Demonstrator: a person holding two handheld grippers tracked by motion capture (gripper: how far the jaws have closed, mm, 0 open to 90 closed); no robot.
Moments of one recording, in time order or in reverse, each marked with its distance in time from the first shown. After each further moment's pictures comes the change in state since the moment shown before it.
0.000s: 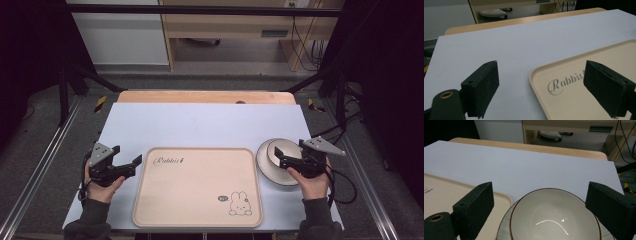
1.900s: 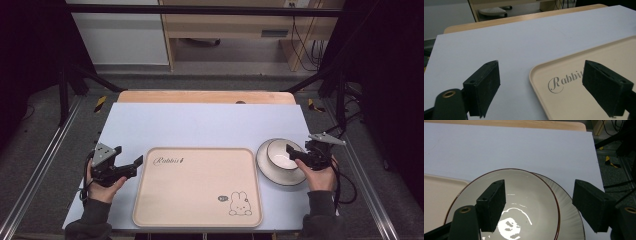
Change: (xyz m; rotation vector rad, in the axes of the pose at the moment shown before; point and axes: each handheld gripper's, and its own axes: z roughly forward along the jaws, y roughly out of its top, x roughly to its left) left arm -0.002 -0.002 0.003 0.015 0.002 0.013; right arm -0.044 -0.010 0.028 0.175 -0.124 0.070
